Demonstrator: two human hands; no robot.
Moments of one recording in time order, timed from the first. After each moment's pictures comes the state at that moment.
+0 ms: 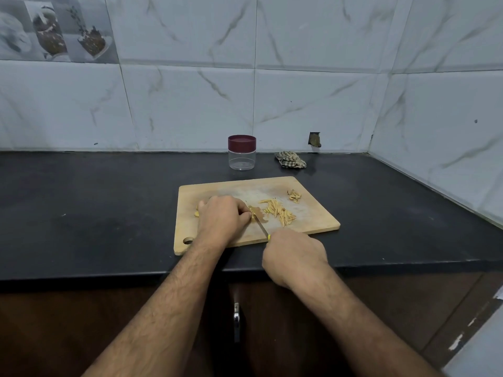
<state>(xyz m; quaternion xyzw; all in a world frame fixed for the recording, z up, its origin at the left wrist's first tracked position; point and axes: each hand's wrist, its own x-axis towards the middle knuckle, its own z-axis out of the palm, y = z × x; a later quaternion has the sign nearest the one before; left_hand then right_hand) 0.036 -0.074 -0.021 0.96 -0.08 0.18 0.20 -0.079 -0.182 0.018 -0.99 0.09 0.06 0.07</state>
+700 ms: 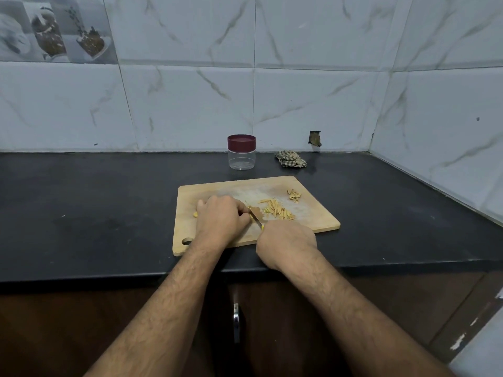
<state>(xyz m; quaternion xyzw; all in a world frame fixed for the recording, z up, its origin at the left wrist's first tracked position) 0.035 -0.074 -0.021 0.96 -0.08 0.19 0.17 -0.062 -0.178 0.026 -0.99 0.07 0.05 0.06</state>
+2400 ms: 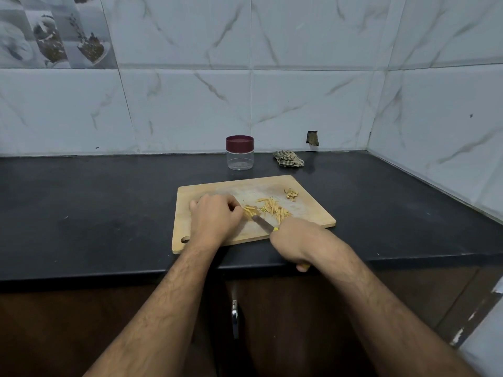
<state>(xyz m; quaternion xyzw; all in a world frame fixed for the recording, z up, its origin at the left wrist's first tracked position) 0.028 -0.069 -0.020 0.94 -0.06 0.23 0.26 -0.069 -0.214 0.027 -0.98 0.06 0.09 0.18</state>
